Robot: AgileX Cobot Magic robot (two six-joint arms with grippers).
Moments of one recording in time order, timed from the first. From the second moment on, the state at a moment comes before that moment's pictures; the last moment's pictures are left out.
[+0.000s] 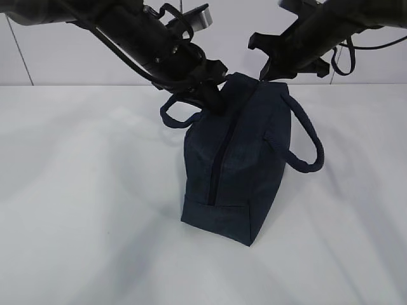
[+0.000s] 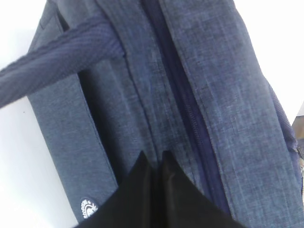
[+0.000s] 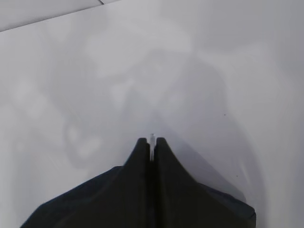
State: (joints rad) left arm -0.51 2.15 -1.86 -0.70 0.98 0.42; right arm 0.14 2.12 -1.83 0.36 0.69 0.10
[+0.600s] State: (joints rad) left arm -0.51 2.15 -1.86 -0.70 0.98 0.43; right arm 0.13 2.22 -1.83 0.37 0.69 0.10
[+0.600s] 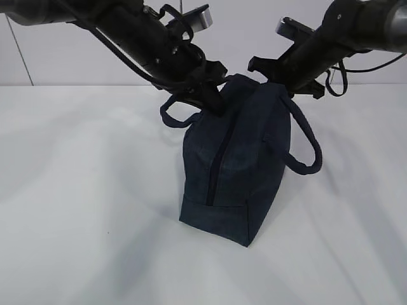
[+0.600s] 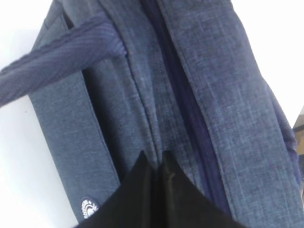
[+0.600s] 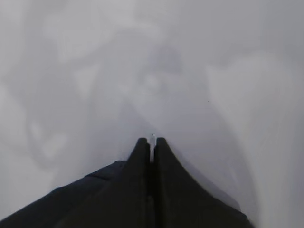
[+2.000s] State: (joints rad) left arm -0.37 2.07 -1.86 -0.65 1.20 0.34; right arm 0.12 2.24 -2.57 0.31 1.26 -0.03
